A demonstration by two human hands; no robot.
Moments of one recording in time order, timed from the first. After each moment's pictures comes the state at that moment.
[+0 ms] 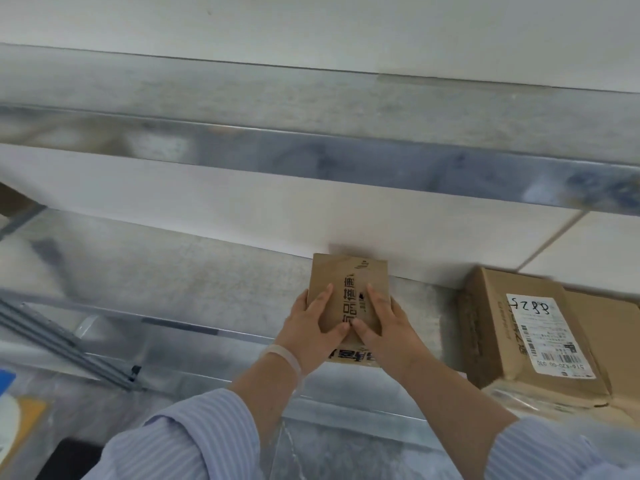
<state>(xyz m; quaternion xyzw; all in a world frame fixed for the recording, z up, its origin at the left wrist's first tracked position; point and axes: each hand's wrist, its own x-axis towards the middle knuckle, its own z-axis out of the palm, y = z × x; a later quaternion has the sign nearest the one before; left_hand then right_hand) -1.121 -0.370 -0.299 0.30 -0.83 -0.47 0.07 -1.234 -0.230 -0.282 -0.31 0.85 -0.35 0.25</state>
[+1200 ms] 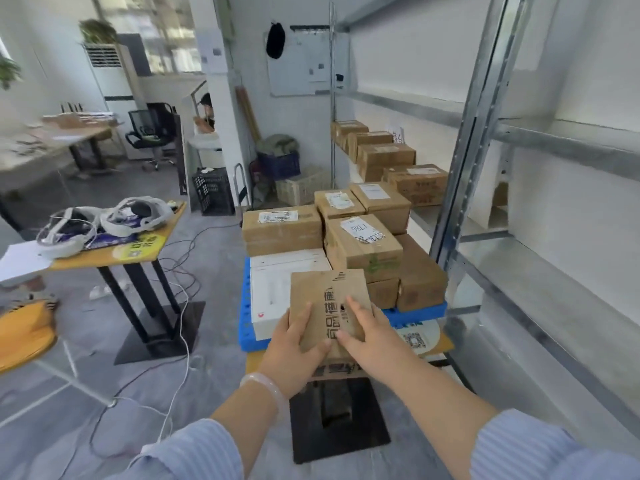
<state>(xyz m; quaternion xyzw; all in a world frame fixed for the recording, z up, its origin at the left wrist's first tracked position) -0.499 -0.315 -0.244 0.72 -0.51 -0.24 0.41 -0.662 -0.400 -0.229 -0.80 0.46 -0.17 0.36</state>
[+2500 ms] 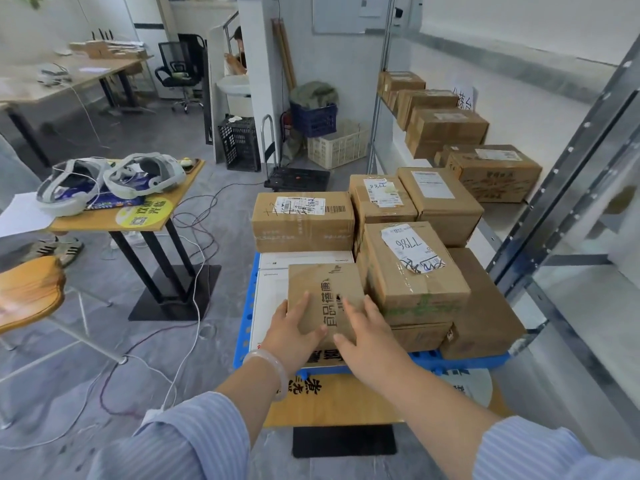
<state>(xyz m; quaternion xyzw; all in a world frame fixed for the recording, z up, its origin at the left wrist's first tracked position) -0.398 -0.469 -0.282 0.79 -0.40 -0.30 0.35 -0.553 -0.538 -0.256 -0.84 0.43 -0.05 0.34</state>
